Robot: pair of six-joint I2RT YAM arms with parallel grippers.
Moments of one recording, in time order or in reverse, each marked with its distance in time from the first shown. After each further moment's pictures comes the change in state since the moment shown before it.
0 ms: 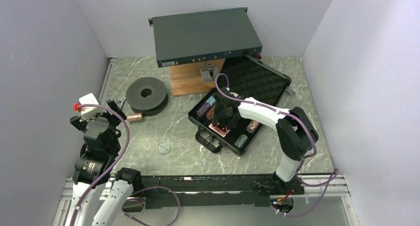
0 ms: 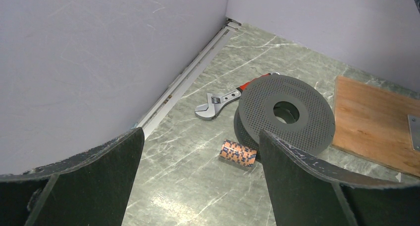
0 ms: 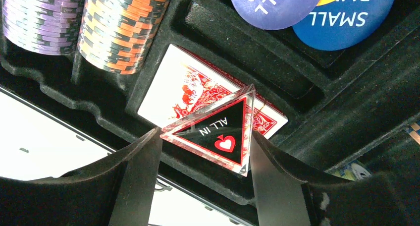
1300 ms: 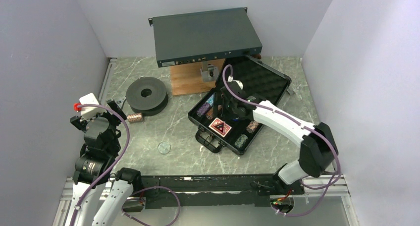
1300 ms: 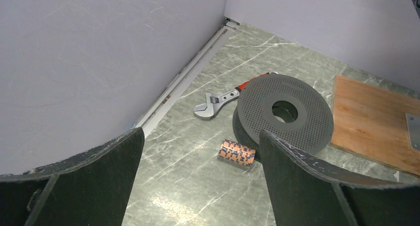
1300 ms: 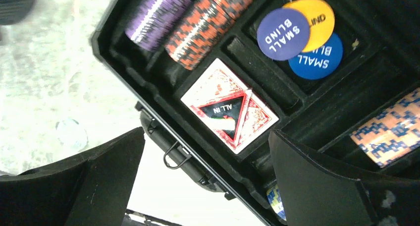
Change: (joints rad) left arm 0.000 0.000 0.000 0.000 0.007 0.000; right arm 0.000 -0.203 -0.021 0.057 0.050 -0.148
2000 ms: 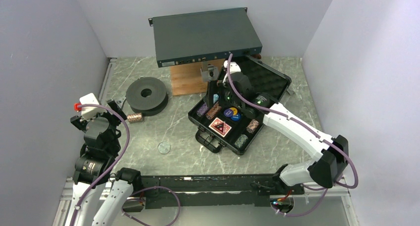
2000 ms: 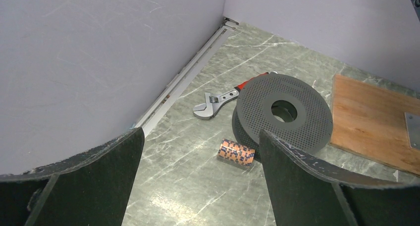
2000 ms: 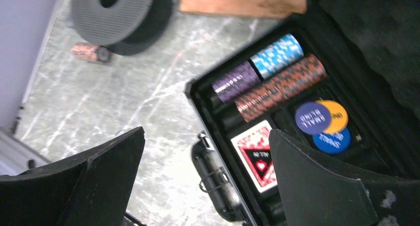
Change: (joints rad) left arm 0.000 0.000 0.000 0.000 0.003 0.000; right arm 0.066 -0.171 0.088 0.134 0.031 -0.233
